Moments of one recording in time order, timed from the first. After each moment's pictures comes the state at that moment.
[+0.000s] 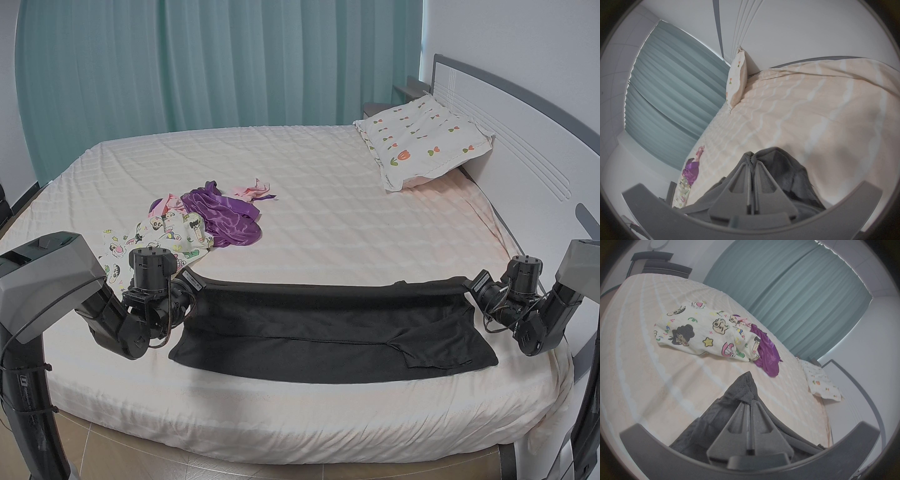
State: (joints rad) left arm -0.21 2.20 -0.90 -0.92 0.16 -0.87; right arm 0.01 2.22 -0.72 -1.17 0.06 0.84
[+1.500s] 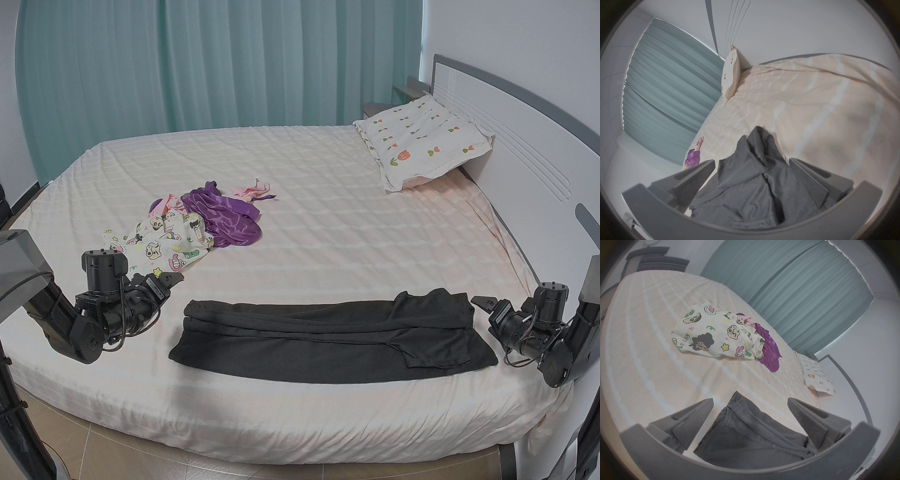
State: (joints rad) left arm -0.07 2.01 -0.69 -0.87 -0.06 -0.81; right arm -0.04 2.08 -0.35 -1.31 0.14 0.83
